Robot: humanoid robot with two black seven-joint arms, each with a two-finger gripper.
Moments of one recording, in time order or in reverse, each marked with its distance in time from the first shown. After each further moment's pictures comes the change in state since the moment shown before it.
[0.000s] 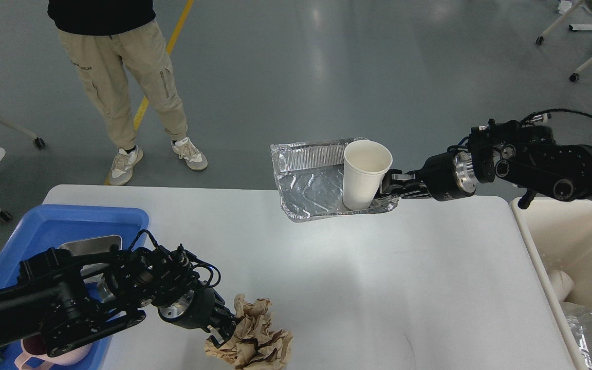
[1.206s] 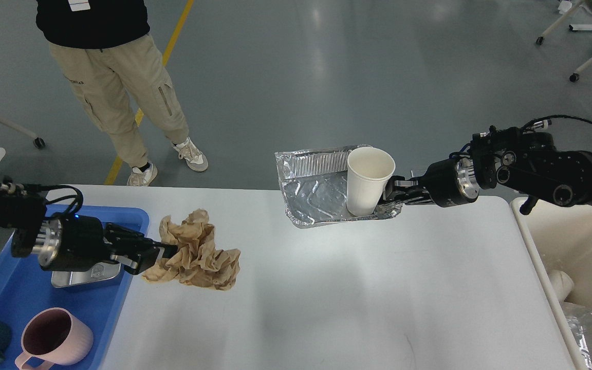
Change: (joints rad) left arm 0.156 0.574 -0.516 -0.303 -0.405 0.016 -0.146; right arm -0.017 -0.001 -0.019 -0.004 0.000 -0.006 -0.002
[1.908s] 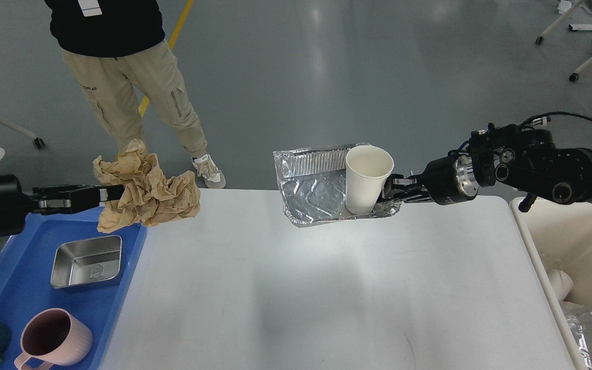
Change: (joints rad) left arm 0.257 0.123 -0.354 0.024 -0.266 0.014 0.012; right arm 0.012 0.004 -0.001 0.002 0.000 0.002 -0.006
